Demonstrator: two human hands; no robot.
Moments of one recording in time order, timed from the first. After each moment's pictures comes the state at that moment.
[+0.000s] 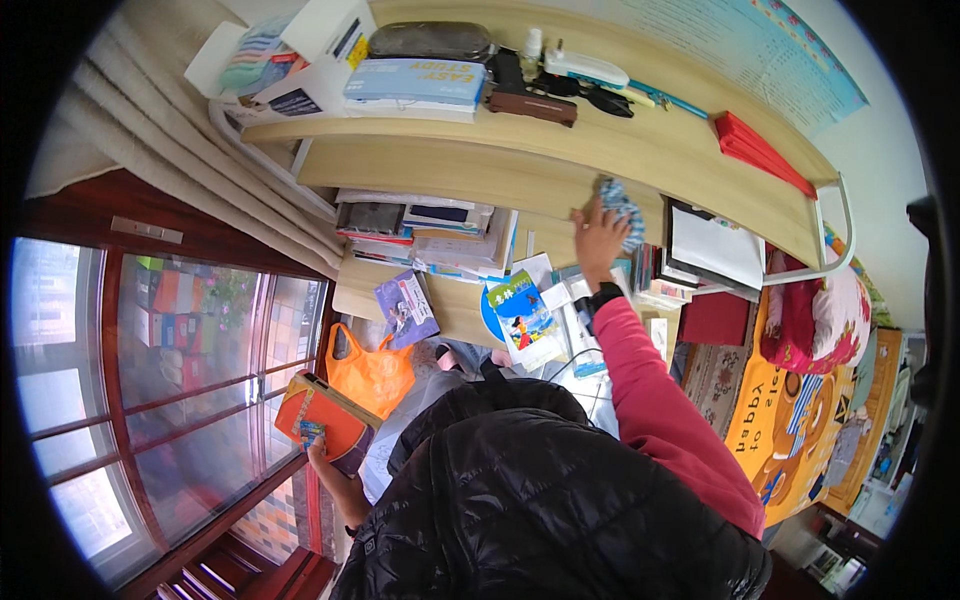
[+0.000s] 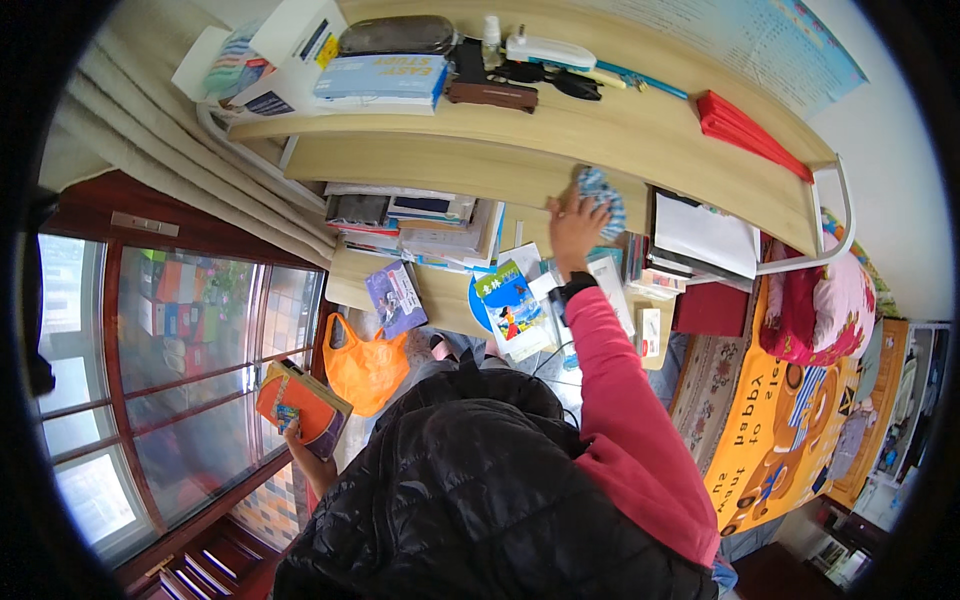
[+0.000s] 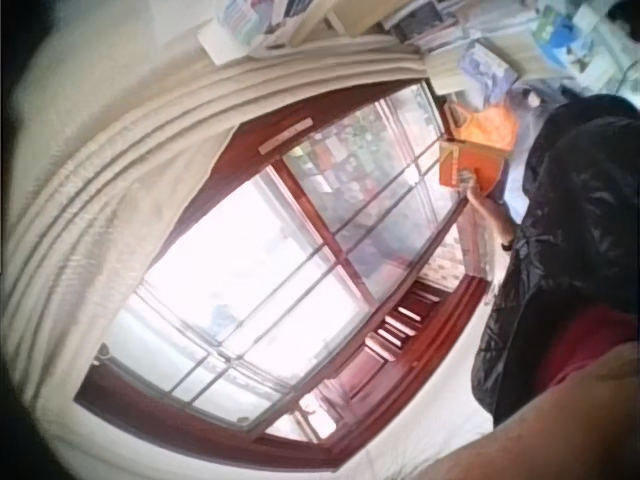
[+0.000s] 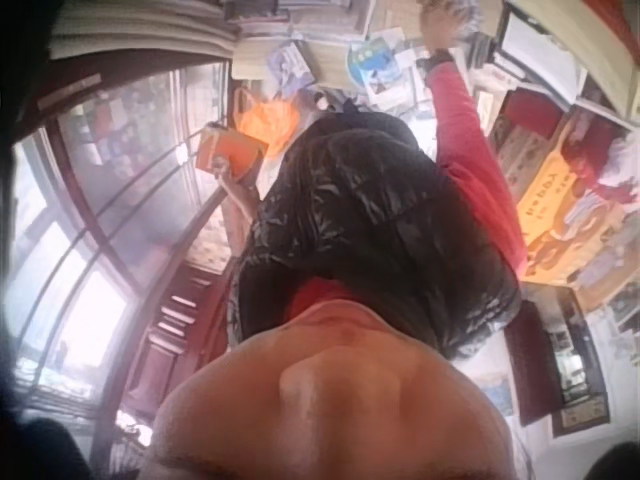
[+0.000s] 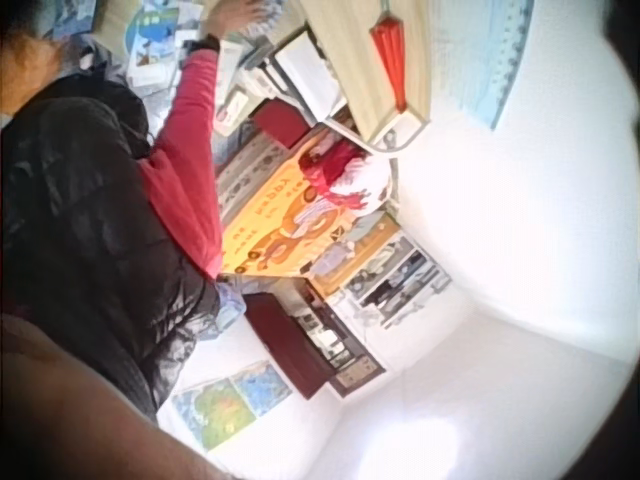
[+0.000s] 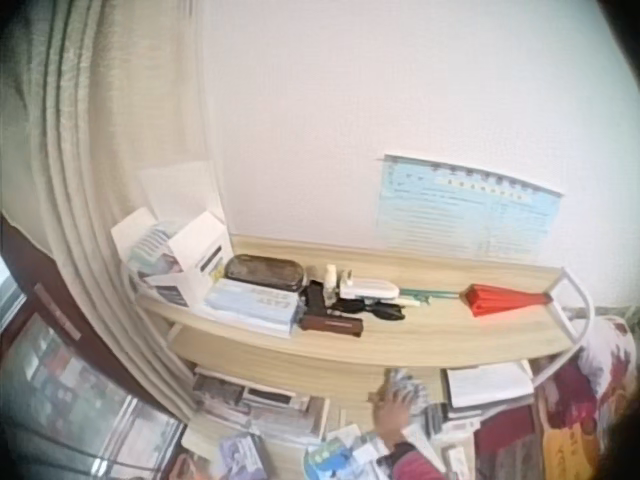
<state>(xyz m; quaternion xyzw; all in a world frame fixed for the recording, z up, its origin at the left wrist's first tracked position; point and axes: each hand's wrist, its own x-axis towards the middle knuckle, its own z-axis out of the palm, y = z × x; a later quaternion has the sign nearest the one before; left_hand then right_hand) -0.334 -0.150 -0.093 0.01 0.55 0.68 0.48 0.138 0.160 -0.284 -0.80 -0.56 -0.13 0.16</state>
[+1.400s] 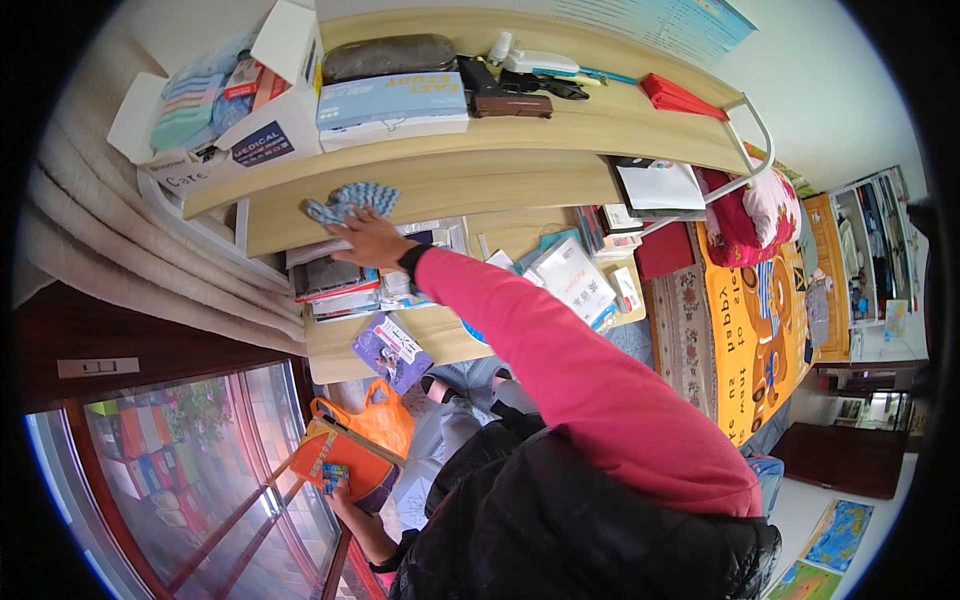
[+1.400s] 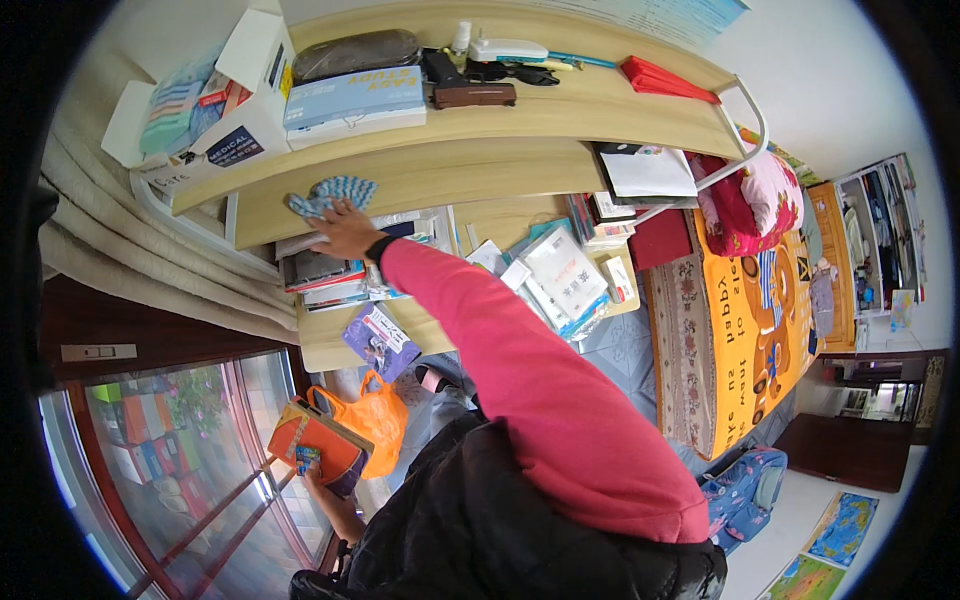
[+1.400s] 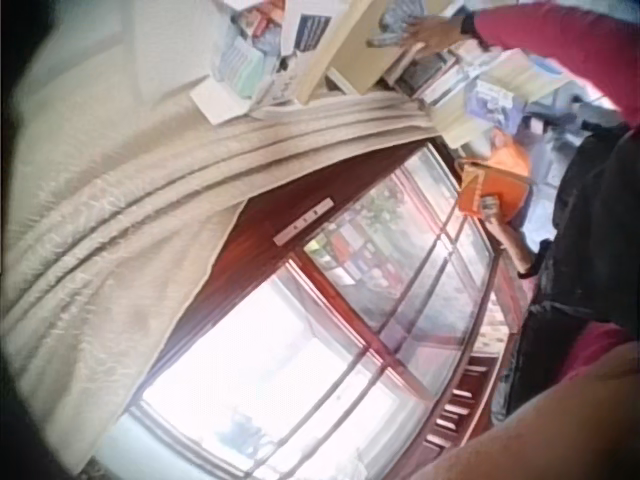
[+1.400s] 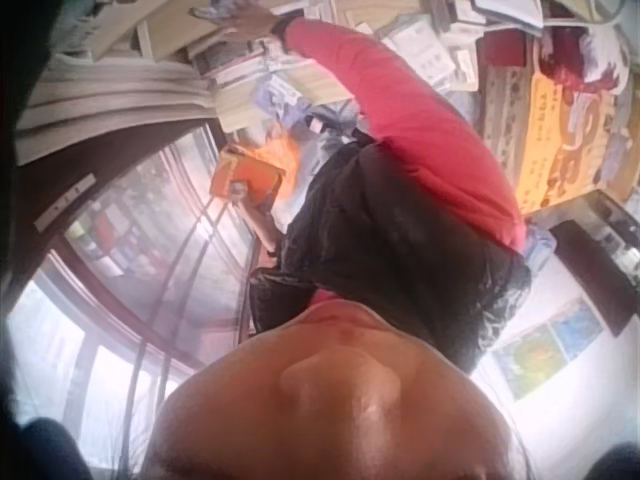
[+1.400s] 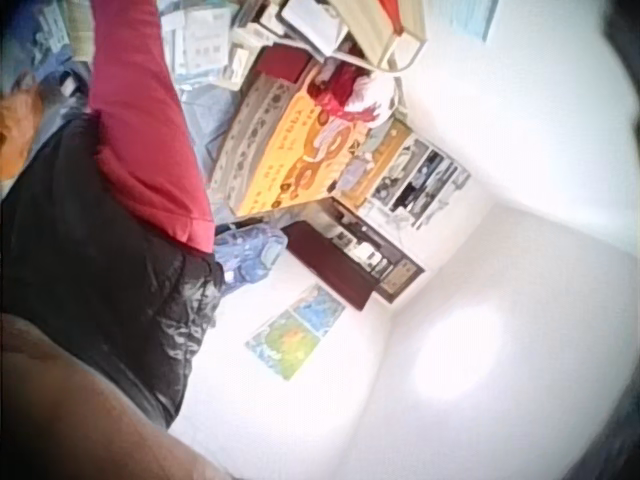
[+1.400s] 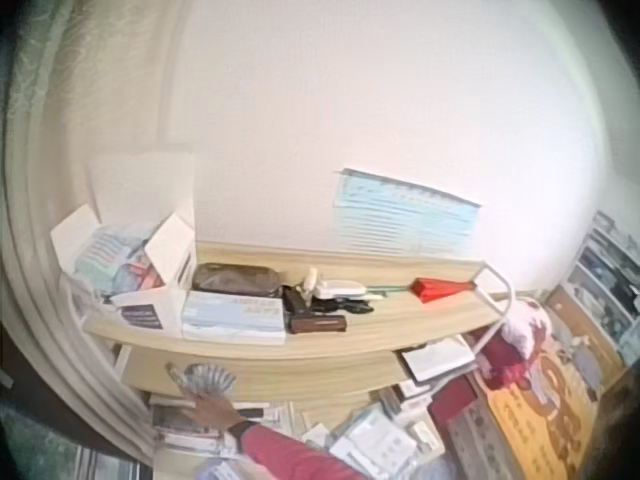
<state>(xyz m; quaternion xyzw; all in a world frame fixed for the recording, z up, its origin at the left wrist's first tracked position) -0.490 -0.095 -0.175 0.33 0.61 0.51 0.50 -0.194 0.285 -0.243 -0.51 -0.83 0.14 0.17</state>
